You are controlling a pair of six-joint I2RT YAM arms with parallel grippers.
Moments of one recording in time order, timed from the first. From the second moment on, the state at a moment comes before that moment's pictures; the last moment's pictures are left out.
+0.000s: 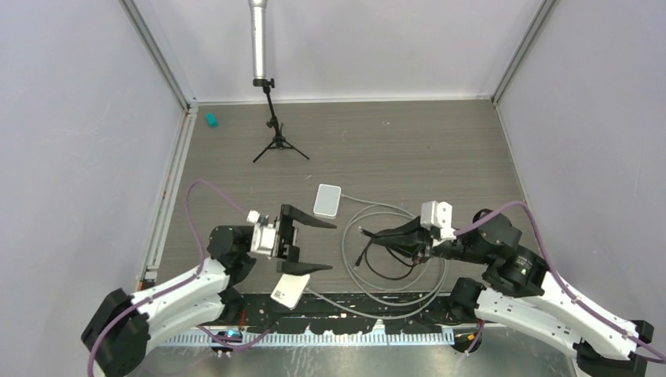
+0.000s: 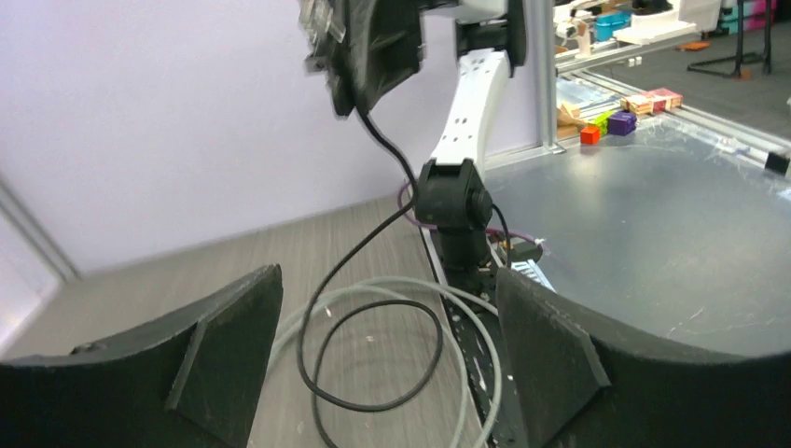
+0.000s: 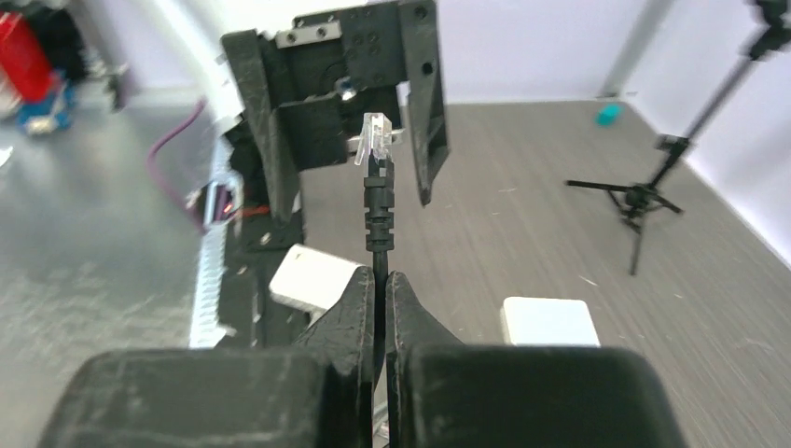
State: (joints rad) left arm -0.71 0.91 0.27 1.20 0.94 -0.28; right arm 0.98 0.47 0.70 -0.17 -0.32 -0.07
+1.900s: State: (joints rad) left arm -0.97 0.58 0.35 0.38 0.78 0.46; right arm 0.98 0.88 0.81 -0.32 -0.67 -0.16
